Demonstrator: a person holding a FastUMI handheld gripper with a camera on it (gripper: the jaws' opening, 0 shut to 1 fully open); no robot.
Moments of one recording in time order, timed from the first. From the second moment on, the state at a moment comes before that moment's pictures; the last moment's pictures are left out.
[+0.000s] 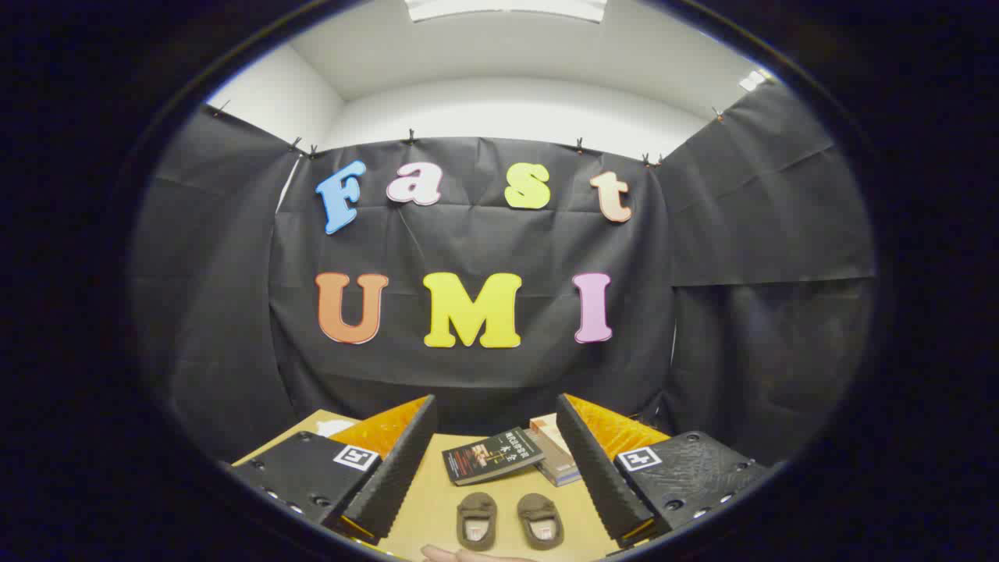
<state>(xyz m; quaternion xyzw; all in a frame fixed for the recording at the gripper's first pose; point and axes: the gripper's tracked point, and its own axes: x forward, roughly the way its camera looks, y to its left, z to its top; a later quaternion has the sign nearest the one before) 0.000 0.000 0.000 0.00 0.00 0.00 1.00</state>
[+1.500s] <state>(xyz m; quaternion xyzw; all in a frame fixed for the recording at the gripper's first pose) 0.135 0.163 -0.234 0.06 0.26 0.22 0.94</state>
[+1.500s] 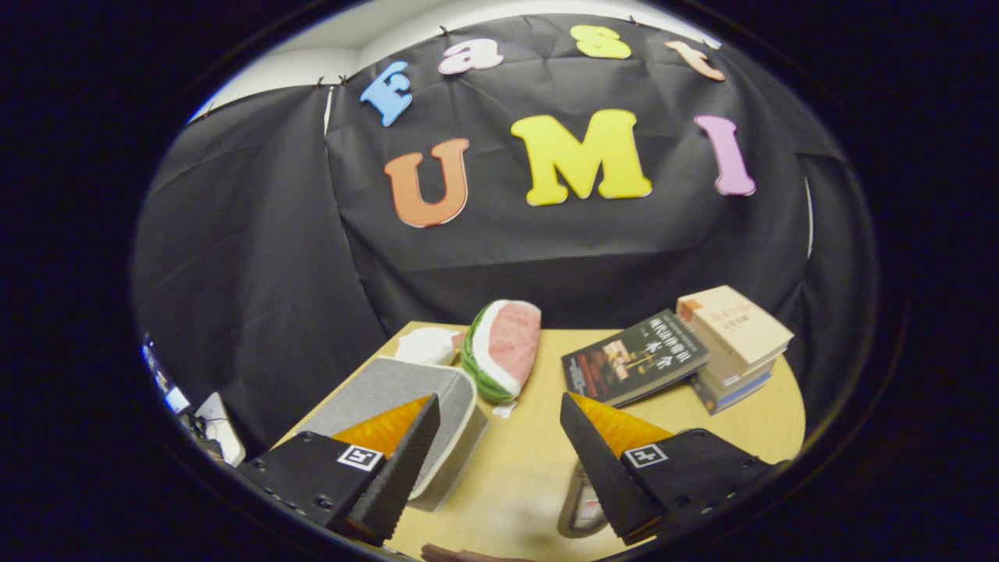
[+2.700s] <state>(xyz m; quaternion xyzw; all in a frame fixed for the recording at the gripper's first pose) 0.162 0.250 -0.346 0.30 0.52 0.32 0.73</state>
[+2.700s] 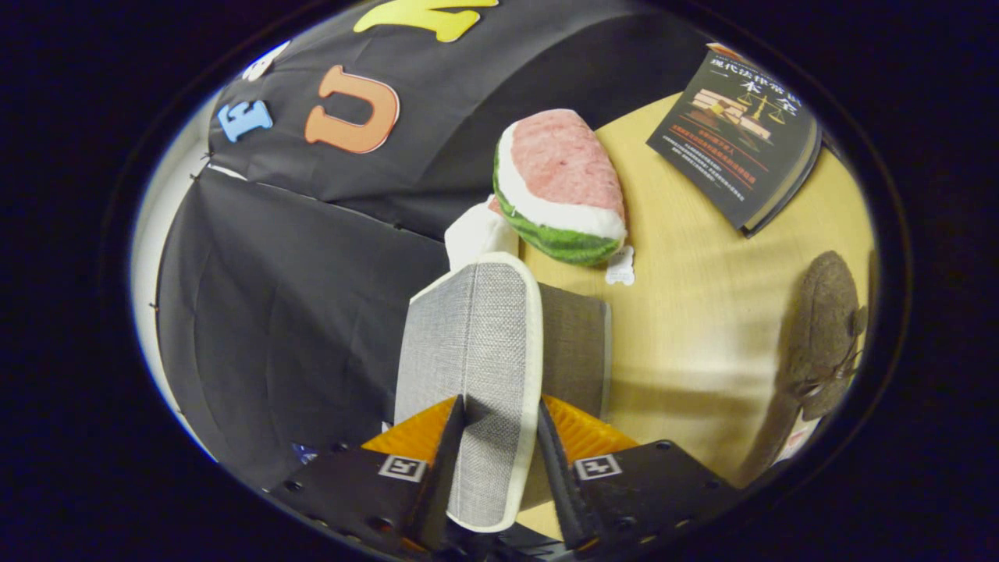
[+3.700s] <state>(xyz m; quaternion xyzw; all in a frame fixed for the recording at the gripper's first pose) 0.140 0.310 -0.205 0.34 0.52 0.31 0.72</state>
